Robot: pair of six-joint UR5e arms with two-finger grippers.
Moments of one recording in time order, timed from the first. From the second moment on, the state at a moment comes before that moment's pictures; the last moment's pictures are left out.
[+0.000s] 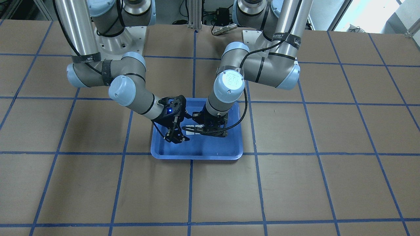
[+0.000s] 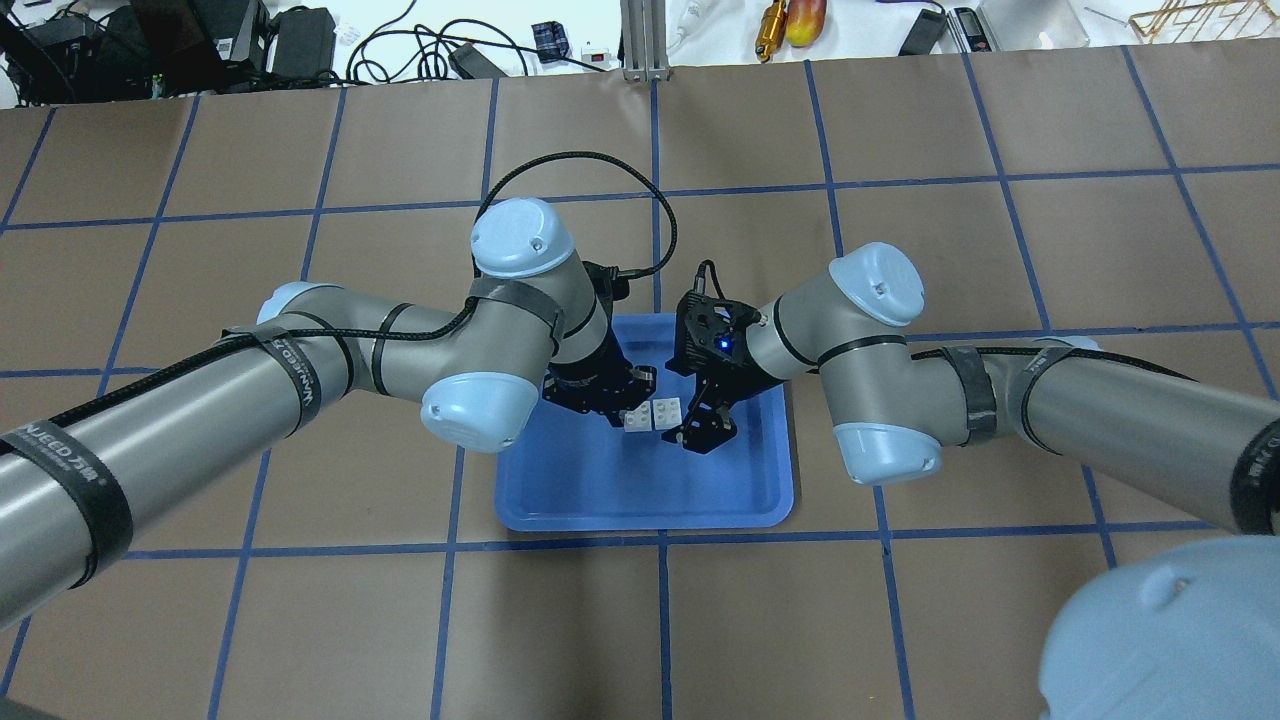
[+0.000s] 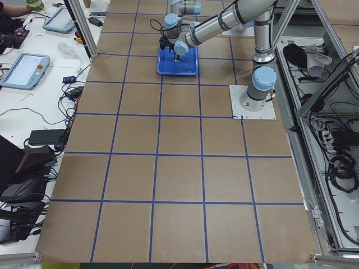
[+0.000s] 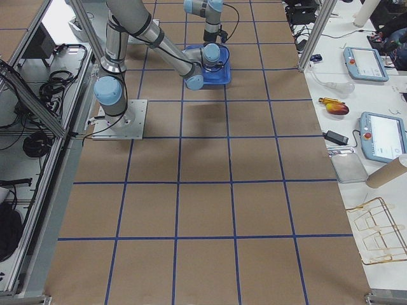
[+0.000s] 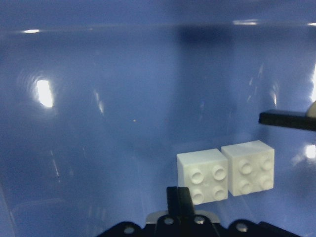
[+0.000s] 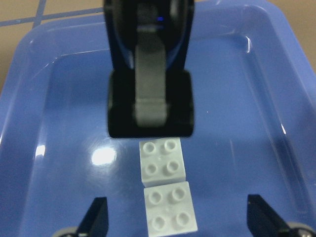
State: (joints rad) left arm -1.86 -1.94 -1.93 -0.92 1.38 -0.23; right arm 1.70 -1.17 2.12 -2.62 -0.93 -1.30
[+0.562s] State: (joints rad) left arm -1.85 -1.94 -1.93 -0.92 1.38 -0.23; right arm 1.63 -1.27 1.94 -2.31 -1.03 -1.30
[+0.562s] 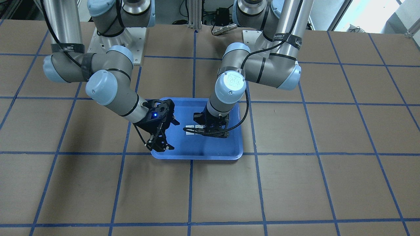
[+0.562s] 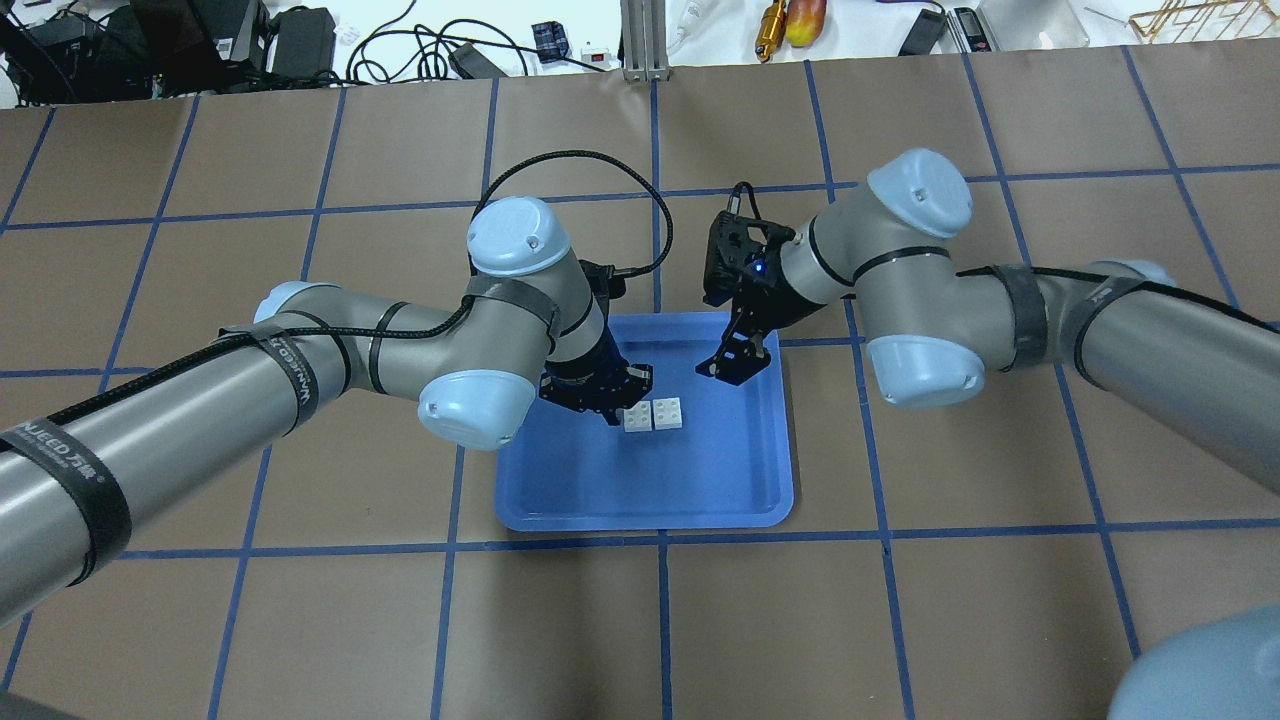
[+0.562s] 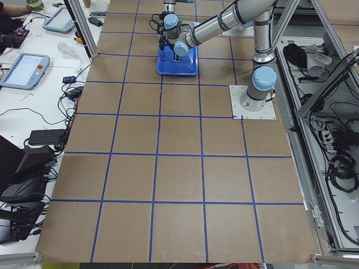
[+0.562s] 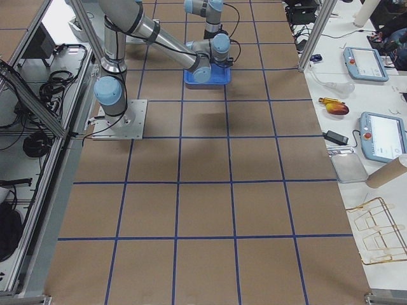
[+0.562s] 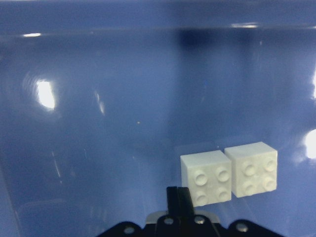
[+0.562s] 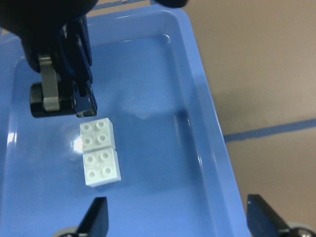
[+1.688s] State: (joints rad) left arm -1.86 -1.97 -1.93 -0.92 1.38 -0.31; right arm 1.47 -1.53 1.56 -1.59 -1.38 -0.90
